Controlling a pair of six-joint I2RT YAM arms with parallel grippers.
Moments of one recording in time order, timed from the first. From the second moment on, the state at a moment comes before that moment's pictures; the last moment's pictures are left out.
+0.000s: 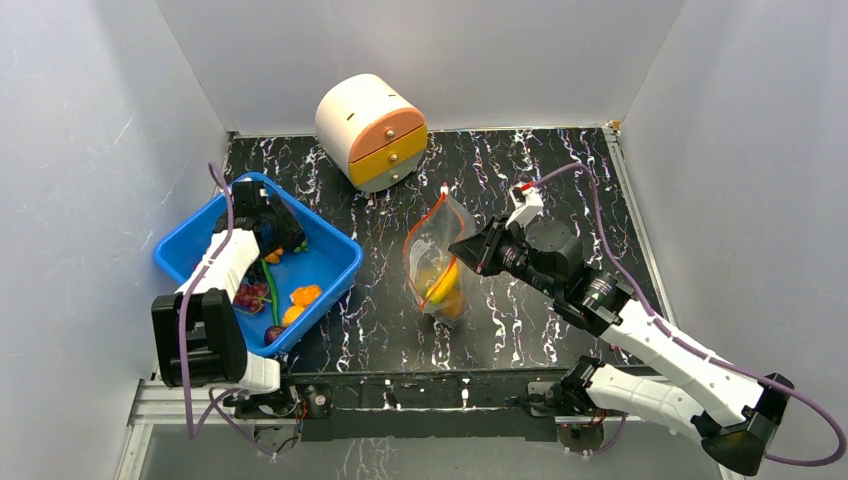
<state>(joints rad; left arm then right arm) 0.08 1.40 0.92 -0.43 -0.07 -0.51 0.81 0.86 0.87 -0.24 0.03 0.73</state>
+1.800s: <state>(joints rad) 0.15 1.67 1.05 -0.49 0.11 -0.45 0.81 0.87 0.87 -0.24 0.04 0.72</state>
